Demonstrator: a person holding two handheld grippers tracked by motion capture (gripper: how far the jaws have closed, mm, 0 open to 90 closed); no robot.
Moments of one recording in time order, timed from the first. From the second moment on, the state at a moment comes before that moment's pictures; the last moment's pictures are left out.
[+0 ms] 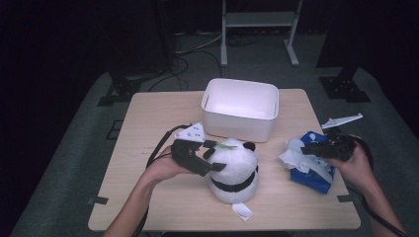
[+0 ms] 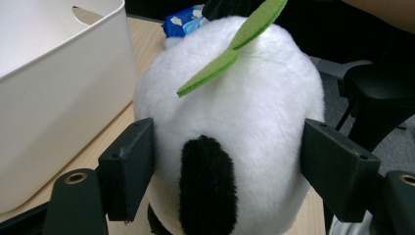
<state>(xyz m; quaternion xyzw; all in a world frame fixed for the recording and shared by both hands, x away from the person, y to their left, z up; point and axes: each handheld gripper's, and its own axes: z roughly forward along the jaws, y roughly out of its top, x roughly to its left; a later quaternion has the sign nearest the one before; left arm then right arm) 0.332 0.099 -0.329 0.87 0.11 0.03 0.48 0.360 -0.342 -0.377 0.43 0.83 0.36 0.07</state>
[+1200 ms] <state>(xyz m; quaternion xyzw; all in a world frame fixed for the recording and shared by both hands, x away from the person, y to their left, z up) 0.333 0.108 -0.327 0.87 0.12 0.04 0.47 0.342 -0.235 -0.355 0.25 0.87 0.43 -0.03</state>
